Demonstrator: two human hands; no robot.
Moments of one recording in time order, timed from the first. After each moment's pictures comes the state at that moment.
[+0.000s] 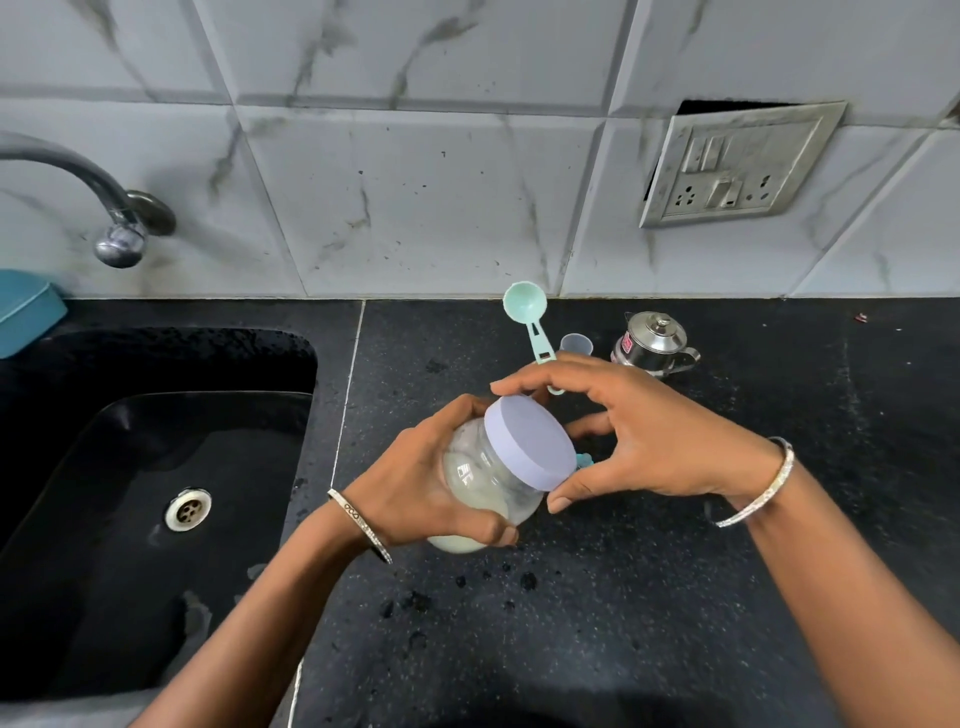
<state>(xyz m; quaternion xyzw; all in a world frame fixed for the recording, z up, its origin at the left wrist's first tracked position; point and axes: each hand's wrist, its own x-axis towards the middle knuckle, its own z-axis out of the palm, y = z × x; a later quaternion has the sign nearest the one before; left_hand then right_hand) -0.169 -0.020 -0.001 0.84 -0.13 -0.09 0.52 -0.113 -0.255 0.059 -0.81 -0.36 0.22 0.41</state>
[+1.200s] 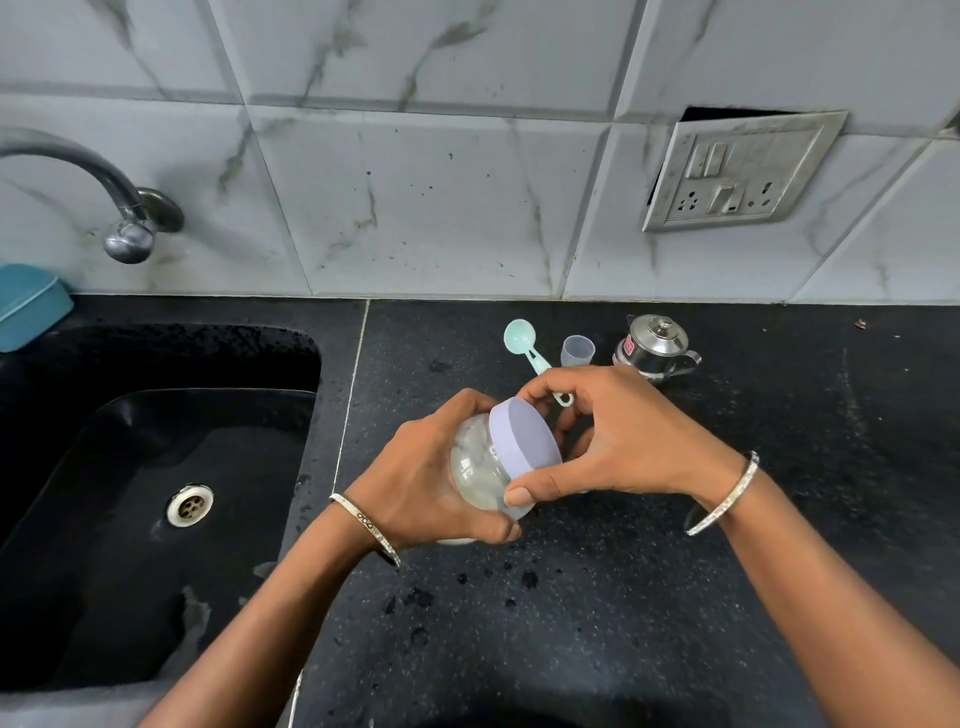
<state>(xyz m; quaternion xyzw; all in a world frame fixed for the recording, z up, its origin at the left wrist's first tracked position) -0.177 -0.024 0.007 0.87 -0.13 -0.03 0.47 -0.121 -0.238 0.055 -0.87 -0.29 0.16 0.35</state>
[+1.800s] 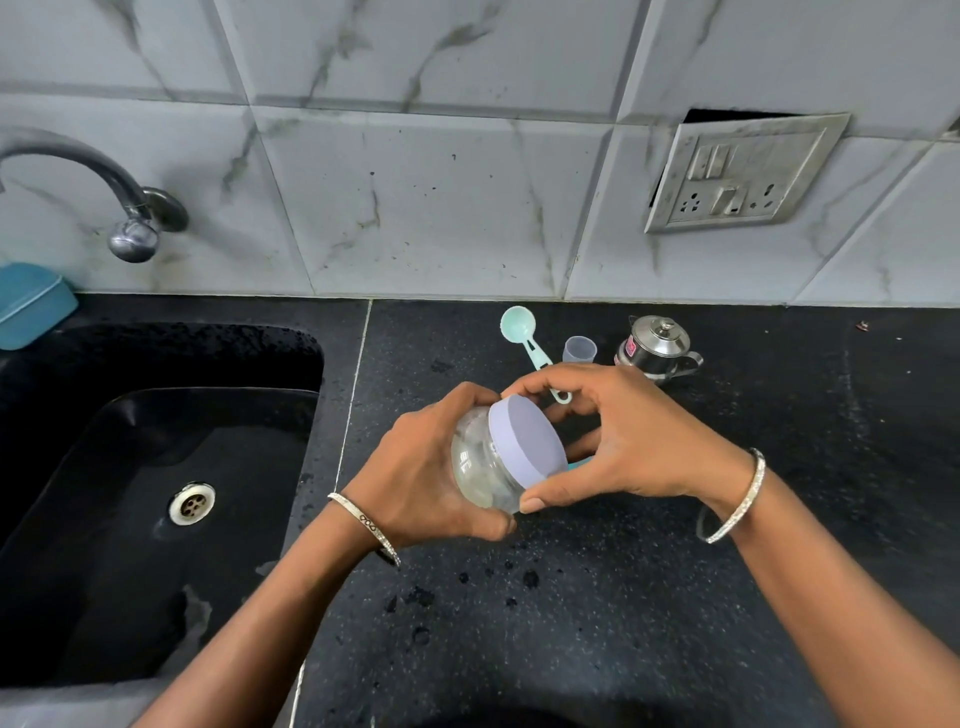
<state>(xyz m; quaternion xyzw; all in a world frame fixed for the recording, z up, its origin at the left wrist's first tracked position) -0.177 -0.020 0.006 0.89 -0.15 0.02 0.43 -0.122 -0.240 0.054 -0.83 -0.30 0.19 0.43</state>
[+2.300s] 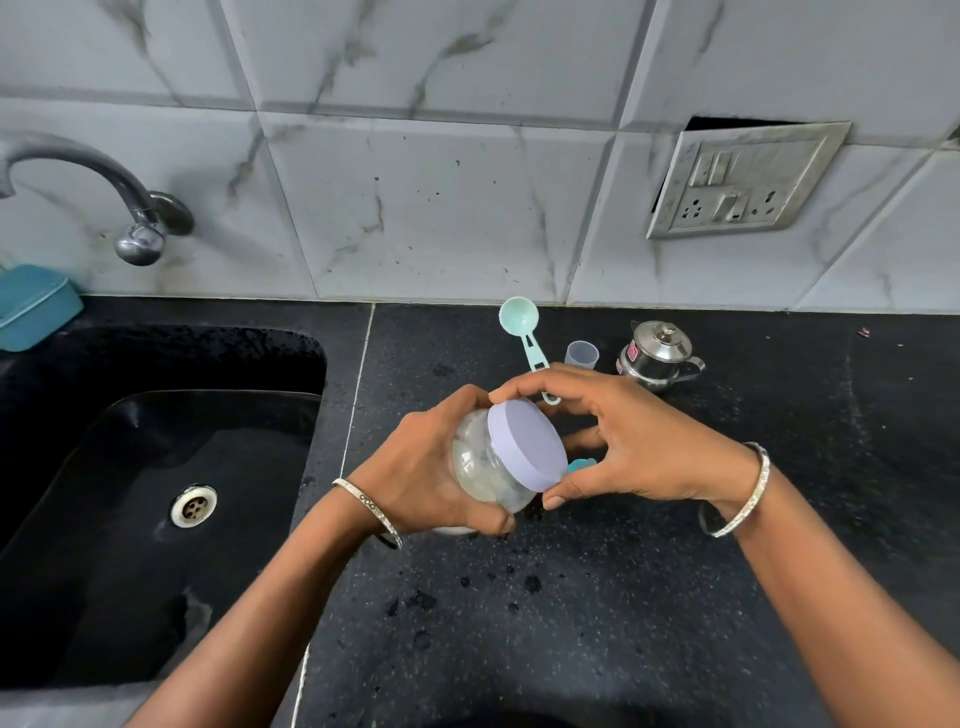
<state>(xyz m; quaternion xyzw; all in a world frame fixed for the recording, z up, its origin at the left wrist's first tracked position) -0.167 -0.014 0.005 0.88 -0.14 -0.04 0.44 -0.114 -0.244 0.049 -0.80 -0.34 0.25 0.44</state>
